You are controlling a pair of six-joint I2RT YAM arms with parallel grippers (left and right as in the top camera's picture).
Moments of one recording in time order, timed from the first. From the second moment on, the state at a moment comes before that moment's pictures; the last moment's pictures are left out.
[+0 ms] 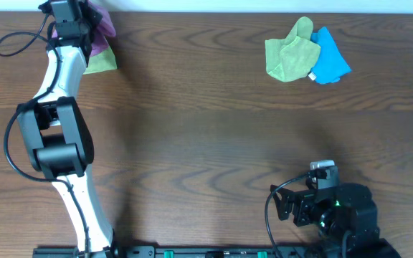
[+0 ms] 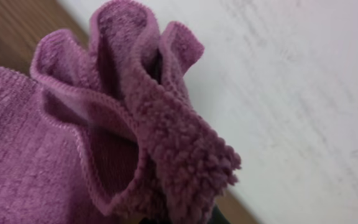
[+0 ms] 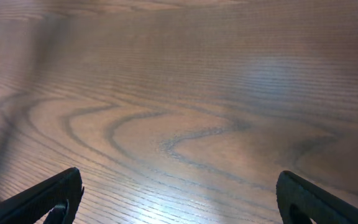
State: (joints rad) left arm 0.15 2.28 1.84 -0.11 0.02 -0.81; right arm 0.26 0.33 0.51 -0.92 -0.22 0.29
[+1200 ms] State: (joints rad) left arm 0.23 2.23 1.85 -0.53 -0.04 -0.69; right arm 0.26 0.33 0.51 -0.92 -0.22 0.29
